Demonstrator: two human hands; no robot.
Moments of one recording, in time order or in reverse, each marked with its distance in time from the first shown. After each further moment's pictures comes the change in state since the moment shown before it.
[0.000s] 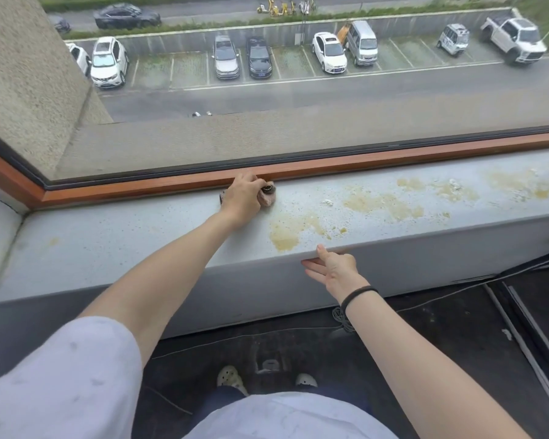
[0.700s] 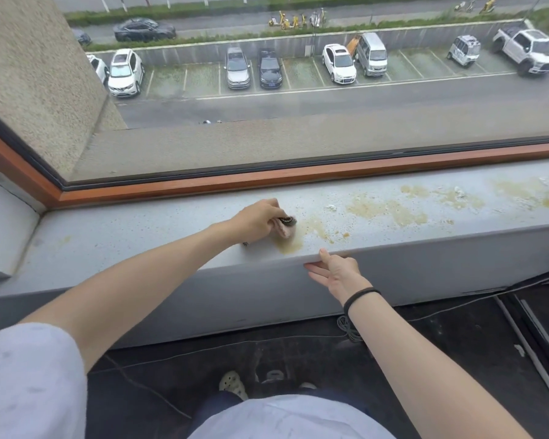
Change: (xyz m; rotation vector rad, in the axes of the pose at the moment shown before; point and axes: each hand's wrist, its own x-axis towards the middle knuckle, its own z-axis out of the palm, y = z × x) left_hand -0.032 0.009 -0.011 -0.110 -0.300 0.219; right_hand -0.011 -0.001 0.004 0.009 -0.020 0.006
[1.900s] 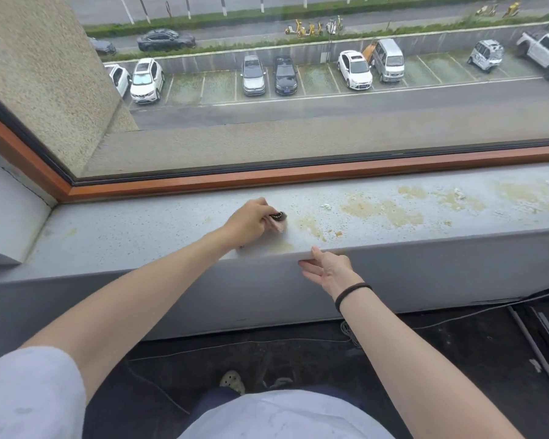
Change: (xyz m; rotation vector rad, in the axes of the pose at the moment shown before) left_hand 0.003 0.010 0.002 -0.066 0.157 -0.153; right_hand 0.025 -0.018 0.000 -0.051 -0.093 0.034
